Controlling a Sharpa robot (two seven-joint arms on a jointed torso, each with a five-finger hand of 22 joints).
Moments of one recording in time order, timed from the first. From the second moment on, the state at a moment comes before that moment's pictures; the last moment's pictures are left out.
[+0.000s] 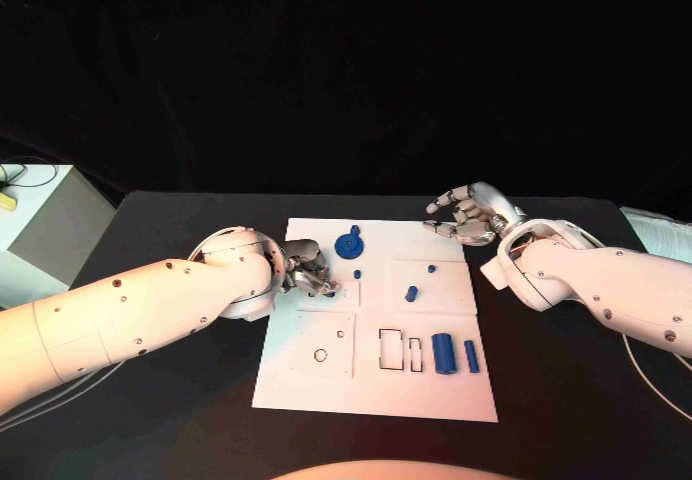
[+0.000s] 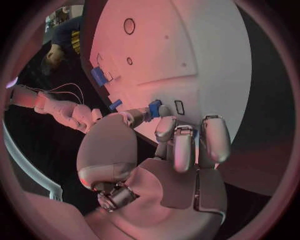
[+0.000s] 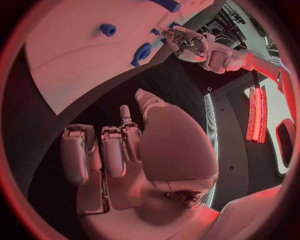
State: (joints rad) left arm 1.09 -0.73 0.10 1.50 -1.29 0.08 -0.46; left_hand 1.02 -0.20 0.73 0.19 0.22 0.86 0.02 0.87 0.95 1.29 -0.04 1.30 1.04 1.46 -0.09 1.55 1.31 0.09 1.38 0.03 1.42 1.16; right arm 1.22 -0.79 -0.10 1.36 -0.92 -0.54 0.10; right_hand 1.39 -0.18 0.28 0.26 0.21 0.87 0.16 0.29 0.31 1.43 0.07 1.42 1.31 1.46 -0.01 1.54 1.31 0.01 1.47 0.09 1.48 1.31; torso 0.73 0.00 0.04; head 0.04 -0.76
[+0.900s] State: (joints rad) left arm 1.09 -0.73 0.09 1.49 -1.28 0.06 -0.47; left_hand 1.00 -0.21 0.58 0.29 0.22 0.87 0.02 0.86 0.96 1.29 -0.04 1.30 1.04 1.46 -0.09 1.55 1.31 0.09 1.38 0.03 1.42 1.16; right arm 1.22 -0.79 -0.10 1.37 -0.92 -0.54 0.10; right_hand 1.39 -0.18 0.28 0.26 0.21 0.87 0.16 0.29 0.31 1.43 0.07 1.42 1.31 1.46 -0.01 1.54 1.31 0.01 1.47 0.09 1.48 1.31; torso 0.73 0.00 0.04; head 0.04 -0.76
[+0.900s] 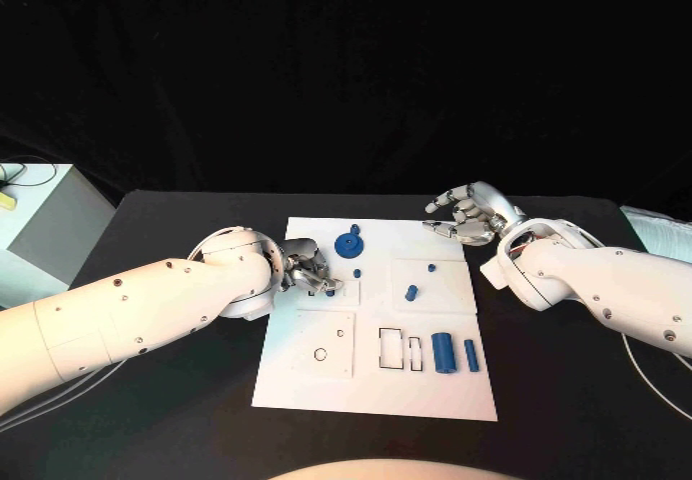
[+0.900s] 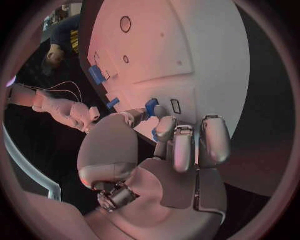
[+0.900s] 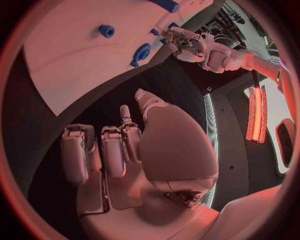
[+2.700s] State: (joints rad) left arm 1.07 -0.75 0.21 1.53 -1.20 0.11 -0.48; left_hand 1.01 -0.15 0.39 0.29 0.07 0.86 0.03 0.83 0.97 1.26 -0.03 1.27 1.01 1.46 -0.09 1.54 1.31 0.09 1.37 0.03 1.39 1.13; right arm 1.21 -0.79 -0.10 1.36 -0.92 -0.54 0.10; right_hand 1.39 -0.19 0.28 0.26 0.21 0.87 0.16 0.29 0.31 1.43 0.07 1.42 1.31 1.46 -0.01 1.54 1.31 0.01 1.47 0.09 1.48 1.31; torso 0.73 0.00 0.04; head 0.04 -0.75
